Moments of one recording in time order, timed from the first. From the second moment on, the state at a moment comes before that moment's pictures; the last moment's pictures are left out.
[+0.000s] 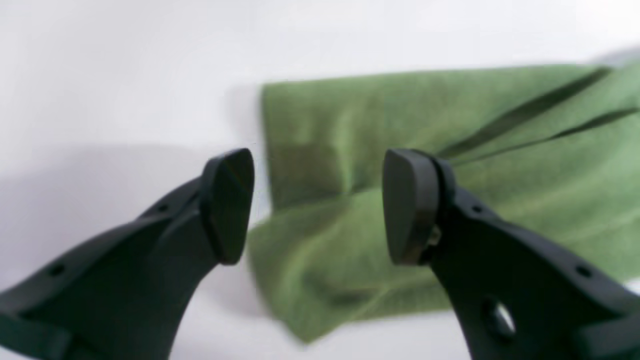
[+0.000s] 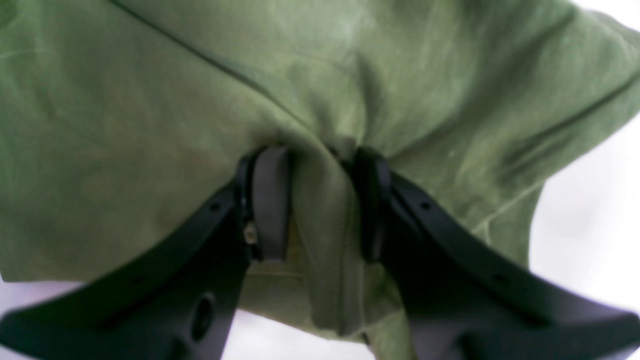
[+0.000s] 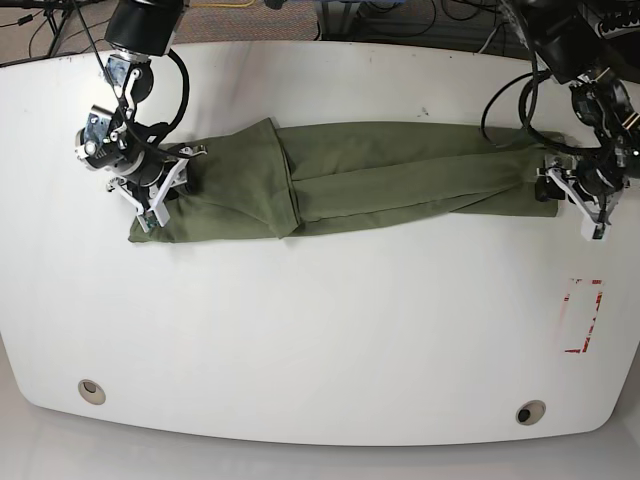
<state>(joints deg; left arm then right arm) -4.7 -14.9 -38.2 84.9 -20.7 -41.9 70.4 -3.2 9.1 23.1 85.7 12.3 40.4 -54.8</state>
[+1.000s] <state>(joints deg) -5.9 -19.7 -44.3 71.1 -35.1 -41.9 77.8 -3.0 9.0 23.1 85.7 12.1 40.4 -54.8</state>
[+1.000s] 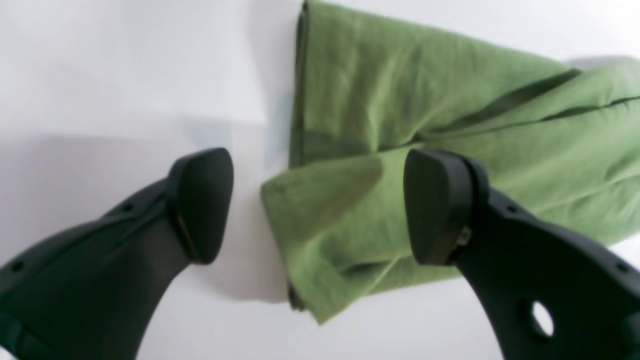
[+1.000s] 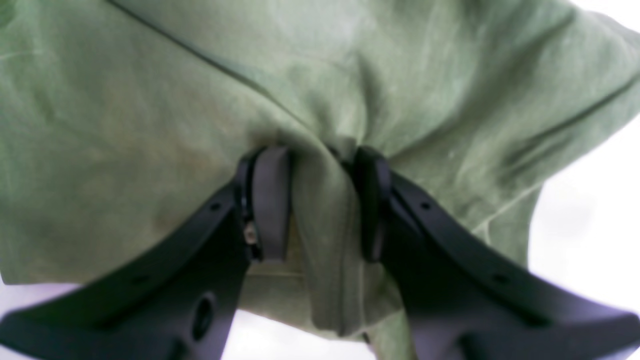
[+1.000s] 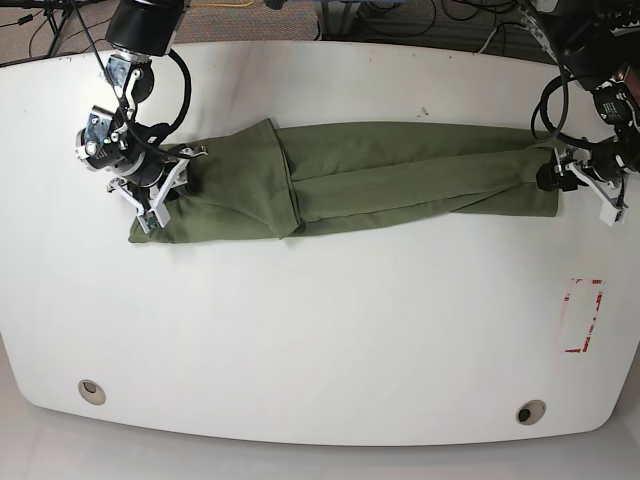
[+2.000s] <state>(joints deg) -3.7 -17.3 -35.9 75.5 -37.6 -41.9 78.4 -3.0 8.9 23.1 85.7 12.1 40.4 -54.8</state>
